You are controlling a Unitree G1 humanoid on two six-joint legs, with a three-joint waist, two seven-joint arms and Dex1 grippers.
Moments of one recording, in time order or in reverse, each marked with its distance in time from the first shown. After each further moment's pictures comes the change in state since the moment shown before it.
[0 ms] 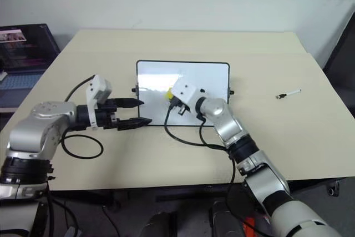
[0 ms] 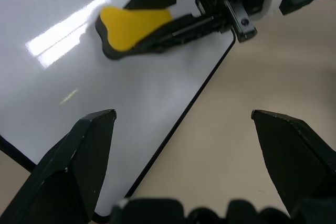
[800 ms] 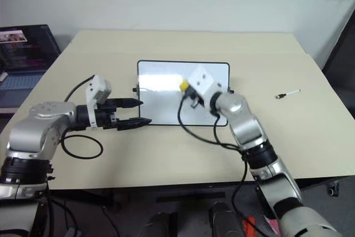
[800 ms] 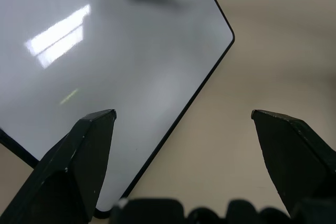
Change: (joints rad) left arm 0.001 0.001 0.001 0.010 0.000 -0.003 0.000; right arm -0.006 -0.093 -0.160 -0.351 0.064 0.238 -0.053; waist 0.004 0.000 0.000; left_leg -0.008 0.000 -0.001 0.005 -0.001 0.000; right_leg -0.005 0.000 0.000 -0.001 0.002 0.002
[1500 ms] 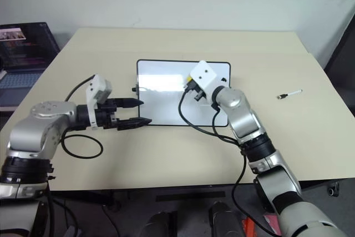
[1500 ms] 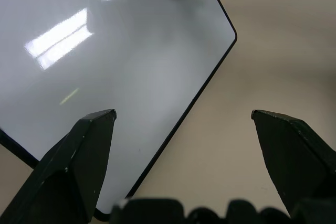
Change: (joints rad) left arm -0.005 -0.003 -0.001 0.005 0.003 -0.003 -0.007; right arm 0.007 -0.008 0.063 0.132 -0.054 -0.001 -0.072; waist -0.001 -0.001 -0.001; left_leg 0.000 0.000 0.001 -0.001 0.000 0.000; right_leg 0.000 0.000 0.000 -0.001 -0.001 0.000
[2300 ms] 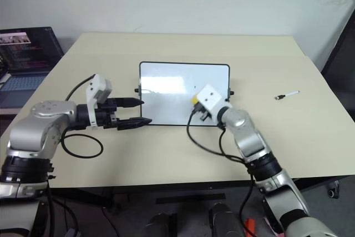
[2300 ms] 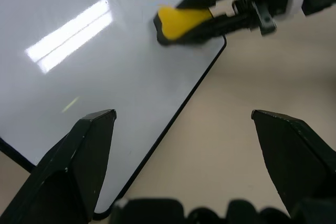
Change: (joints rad) left arm -0.006 0.000 -0.001 0.001 0.002 -0.001 -0.009; right arm 0.219 -0.032 0.080 -0.153 0.017 0.050 0.059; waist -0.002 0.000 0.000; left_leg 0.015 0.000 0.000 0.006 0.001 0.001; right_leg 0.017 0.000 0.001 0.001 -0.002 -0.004
